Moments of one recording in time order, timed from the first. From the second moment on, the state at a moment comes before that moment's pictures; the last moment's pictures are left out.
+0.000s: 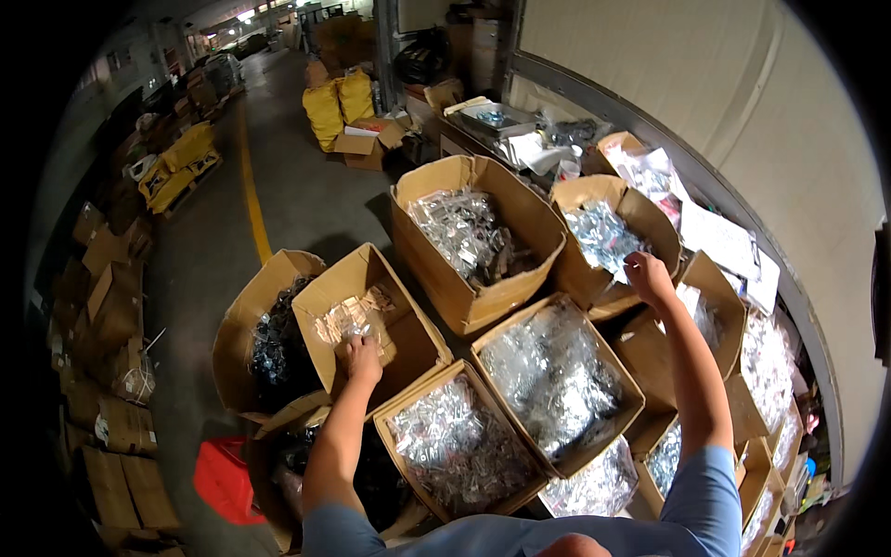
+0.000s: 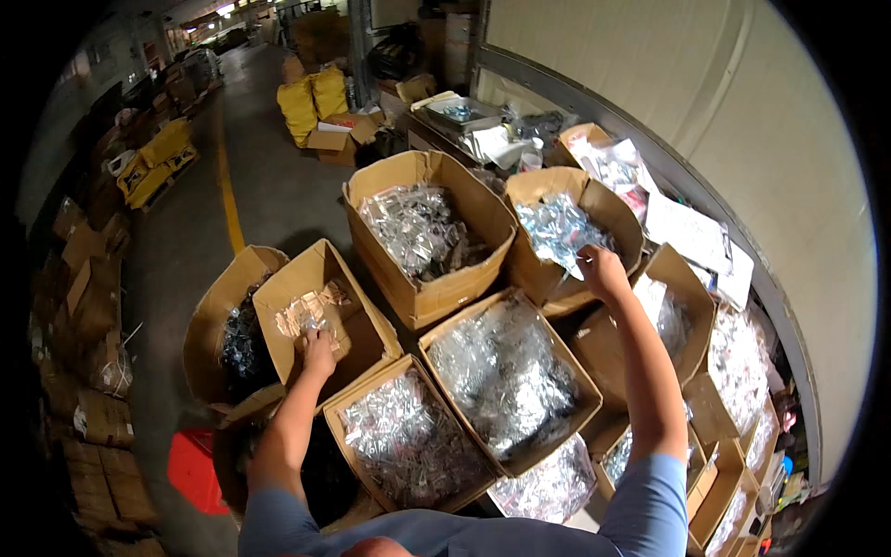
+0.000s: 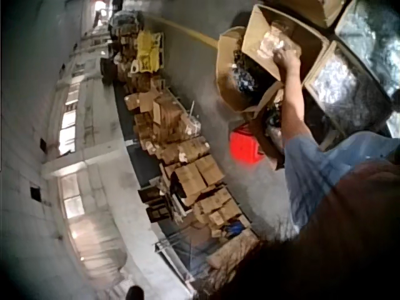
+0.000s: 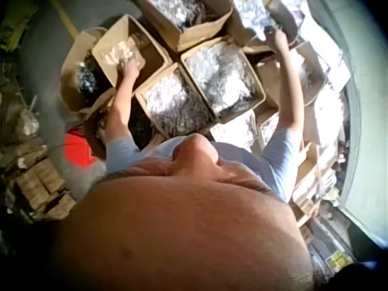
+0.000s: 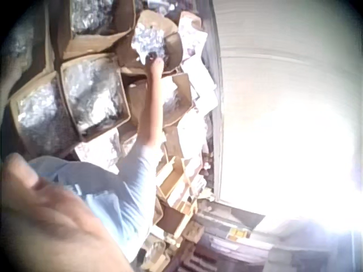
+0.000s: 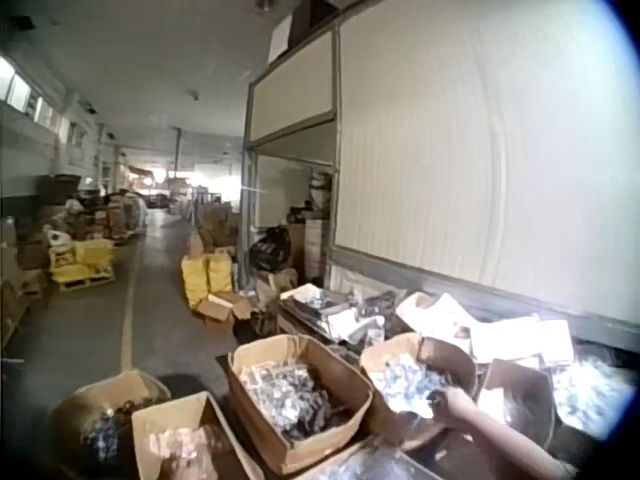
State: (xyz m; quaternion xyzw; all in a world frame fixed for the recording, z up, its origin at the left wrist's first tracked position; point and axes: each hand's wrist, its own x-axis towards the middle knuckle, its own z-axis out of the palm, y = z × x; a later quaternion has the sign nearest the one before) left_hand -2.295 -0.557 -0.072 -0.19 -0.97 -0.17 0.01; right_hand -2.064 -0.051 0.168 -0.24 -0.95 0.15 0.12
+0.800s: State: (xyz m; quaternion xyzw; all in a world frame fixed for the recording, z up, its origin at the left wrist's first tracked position) left_hand -2.305 -0.556 -0.033 0.00 -0.98 -0.15 -0.12; right_hand -2.114 0.082 0.068 -0.39 -0.90 0.12 -0.14
